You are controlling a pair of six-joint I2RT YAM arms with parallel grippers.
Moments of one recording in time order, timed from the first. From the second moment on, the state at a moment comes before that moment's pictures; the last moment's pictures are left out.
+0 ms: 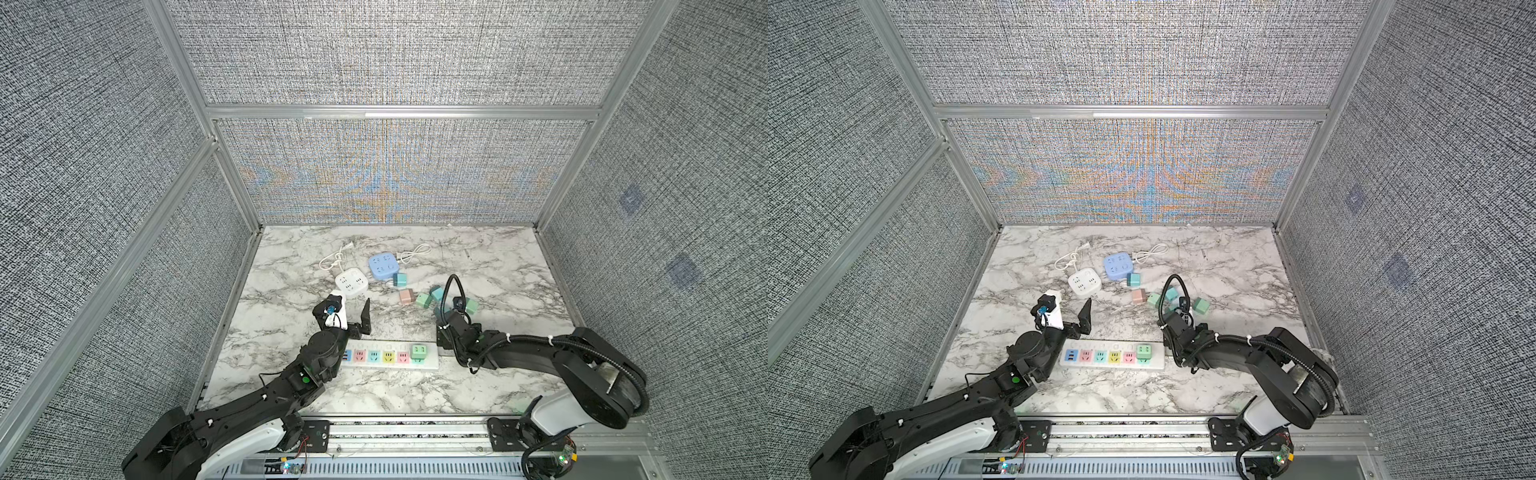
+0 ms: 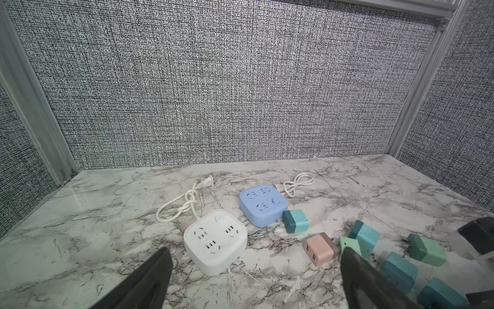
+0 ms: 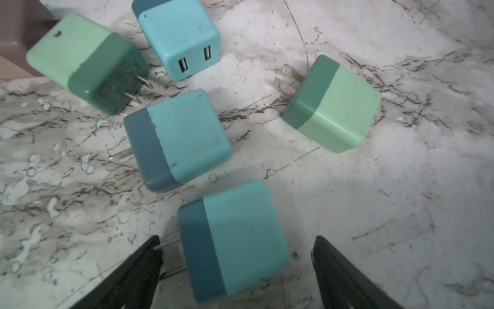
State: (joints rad) left arm -0.86 0.91 0.24 0.64 -0.57 -0.10; right arm 0.75 1.50 0.55 -0.06 0.53 0.59
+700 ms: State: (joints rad) left arm -0.86 0.90 0.24 0.64 -0.57 -0.10; right arm 0.77 1.15 0.41 -0.11 0.53 0.70
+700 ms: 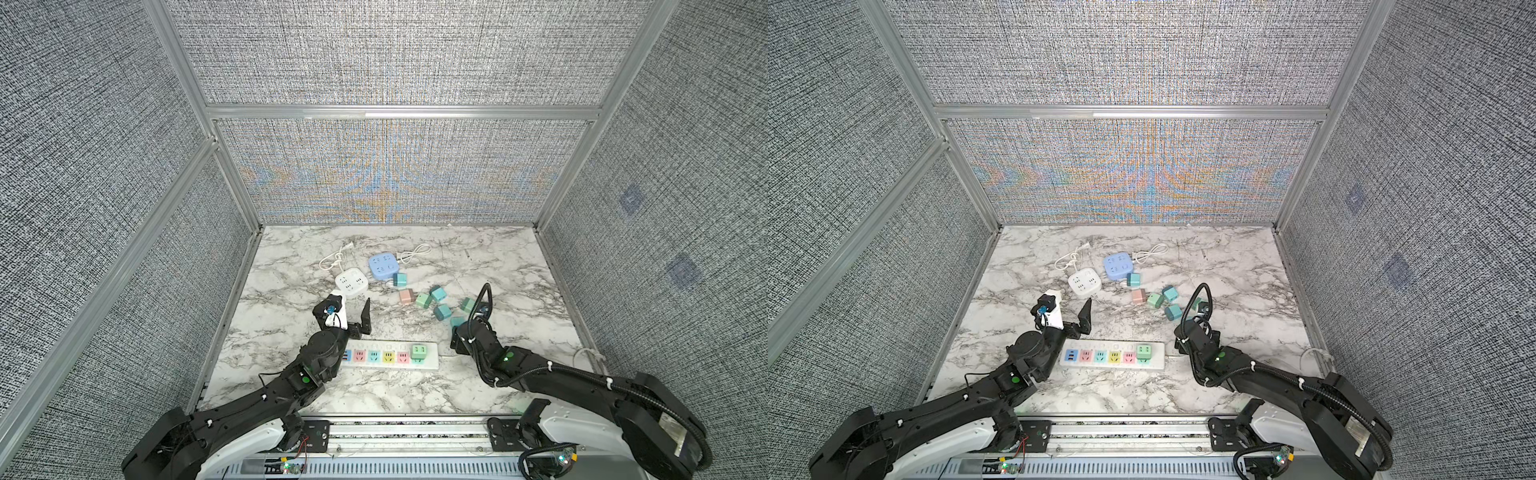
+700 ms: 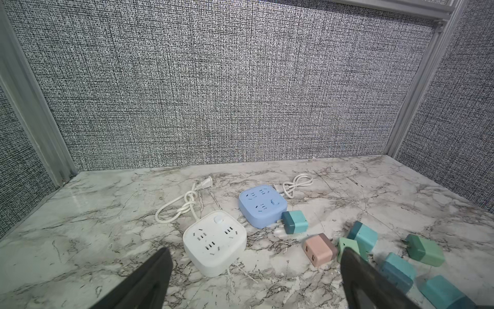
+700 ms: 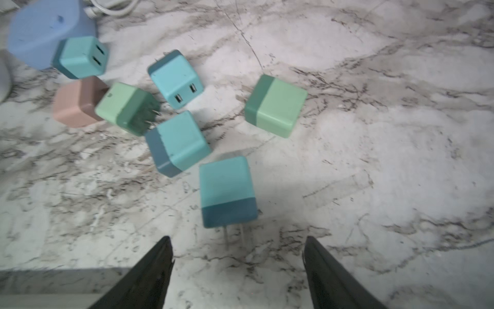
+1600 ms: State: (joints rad) left arm -0.86 0.88 0.24 0.62 -0.57 -0.09; right arm 0.68 1.49 0.55 -0.07 0.41 0.58
